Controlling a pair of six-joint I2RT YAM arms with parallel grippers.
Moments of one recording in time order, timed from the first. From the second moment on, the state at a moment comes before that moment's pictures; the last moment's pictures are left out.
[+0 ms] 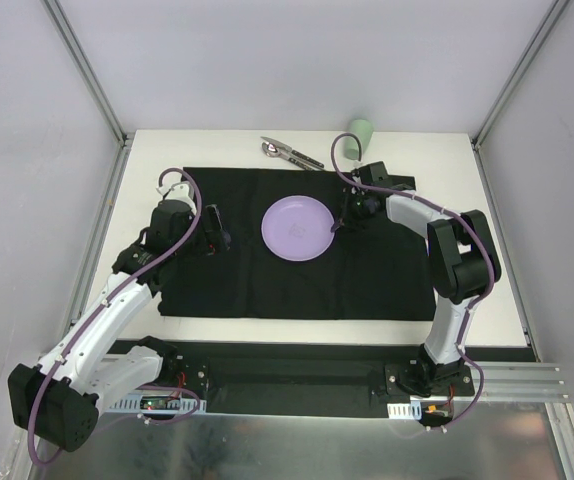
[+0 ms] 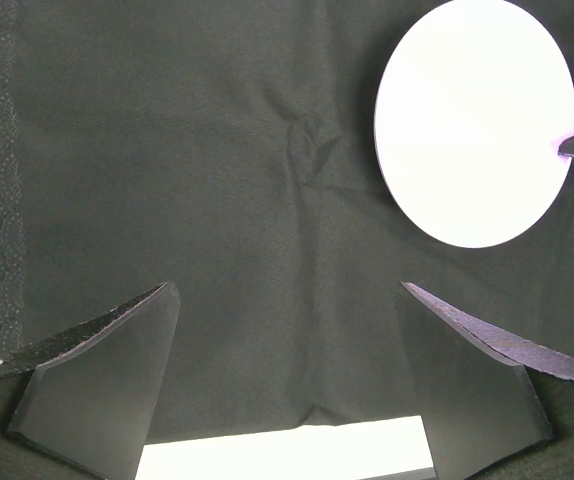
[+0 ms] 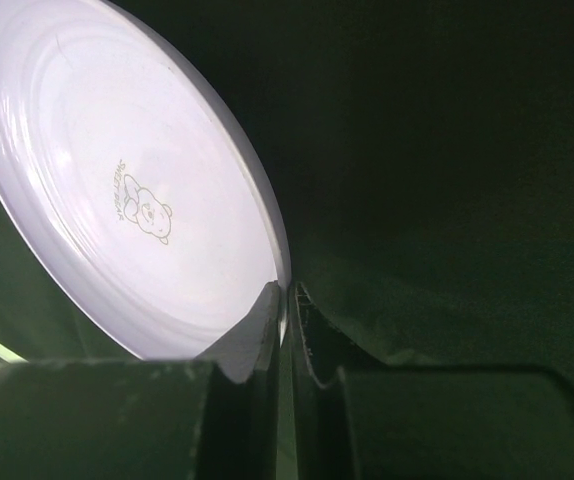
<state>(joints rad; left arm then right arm) -0.36 0.95 0.80 -0.52 -0.08 -0.49 0.34 1.91 1.27 -0.38 -0.33 0.50</state>
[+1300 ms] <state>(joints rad) -0.36 0.93 0.79 -0.52 -0.08 -0.49 0.35 1.84 1.27 -0.43 -0.29 0.48</state>
